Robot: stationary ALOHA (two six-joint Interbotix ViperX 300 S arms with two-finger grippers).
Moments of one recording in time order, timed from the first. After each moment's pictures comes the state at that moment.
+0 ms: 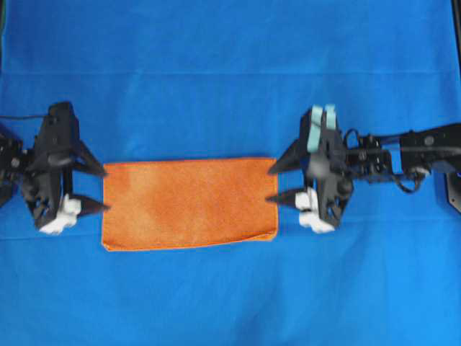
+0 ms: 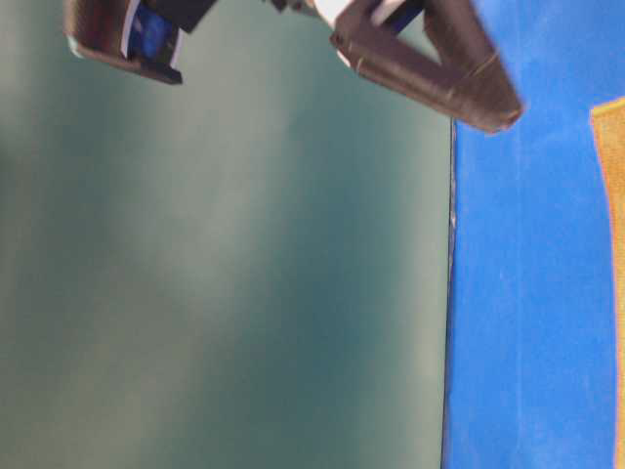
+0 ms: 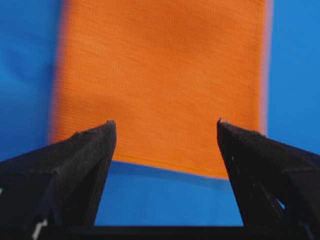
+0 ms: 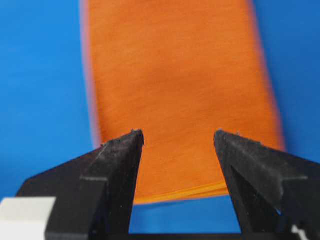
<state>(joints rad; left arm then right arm) -0.10 -0.50 1.16 -0.03 0.17 -0.35 0.05 -0.14 0.81 0.22 -0.03 0.07</state>
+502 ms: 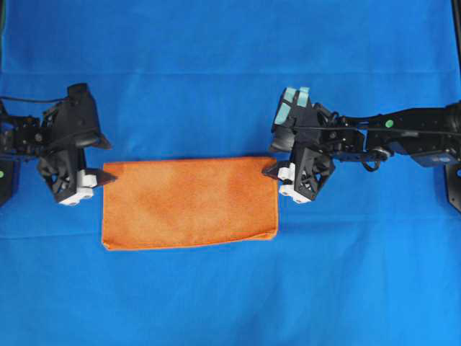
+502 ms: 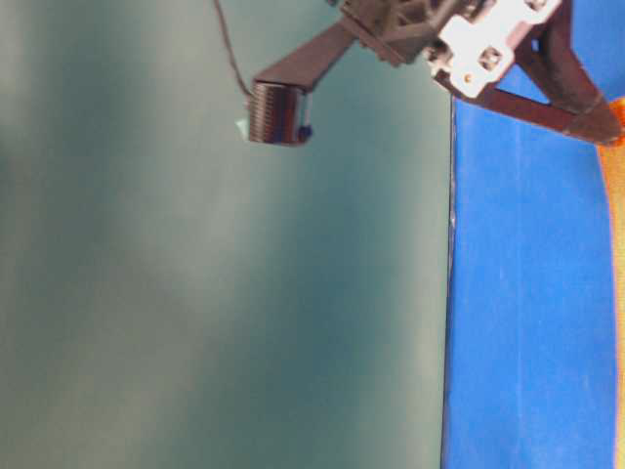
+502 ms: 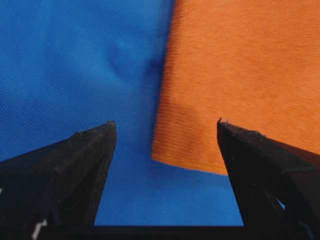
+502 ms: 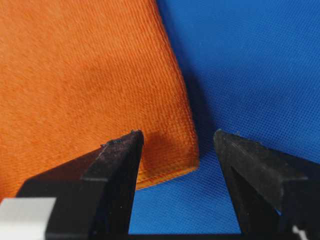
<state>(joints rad) 0.07 -0.33 1.16 -0.02 0.12 -0.18 -0.07 0.07 0.79 0.21 -0.03 0.07</state>
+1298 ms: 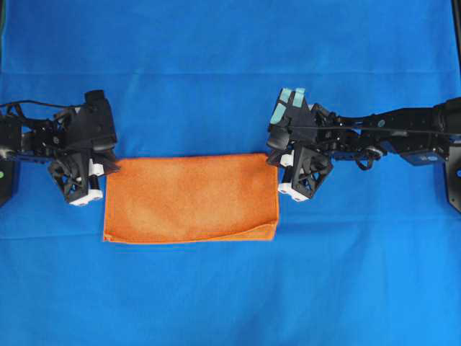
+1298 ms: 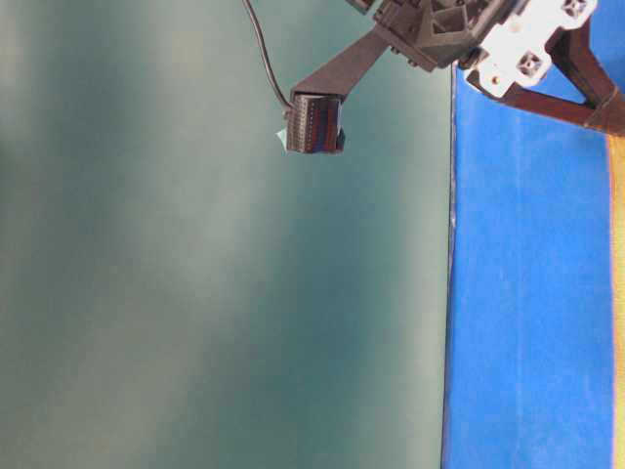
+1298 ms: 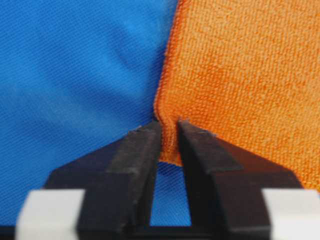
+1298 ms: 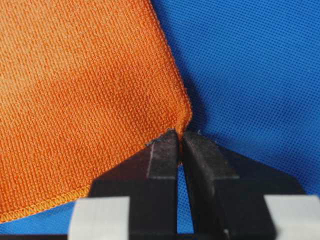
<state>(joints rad) 0.08 -0.19 1.14 -0.03 0.10 -0.15 -0.09 0.11 0.79 0.21 -0.04 0.07</state>
